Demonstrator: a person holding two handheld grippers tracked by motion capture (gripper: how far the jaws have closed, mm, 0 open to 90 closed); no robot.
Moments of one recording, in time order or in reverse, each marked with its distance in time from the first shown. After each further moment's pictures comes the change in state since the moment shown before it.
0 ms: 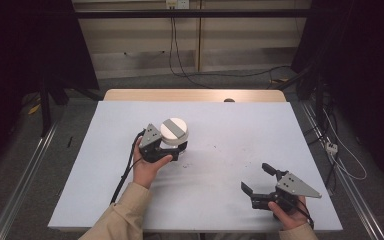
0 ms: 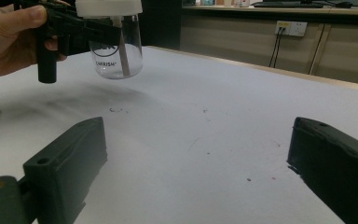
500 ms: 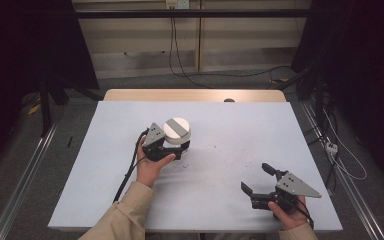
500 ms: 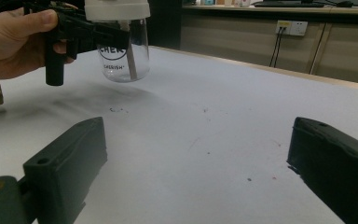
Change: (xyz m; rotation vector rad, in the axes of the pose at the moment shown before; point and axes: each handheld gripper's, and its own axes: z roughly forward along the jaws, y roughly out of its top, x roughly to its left) left arm 0.000 -0.003 0.012 0.013 -0.003 0.000; right arm 0.000 0.000 0.000 0.001 0.001 0.000
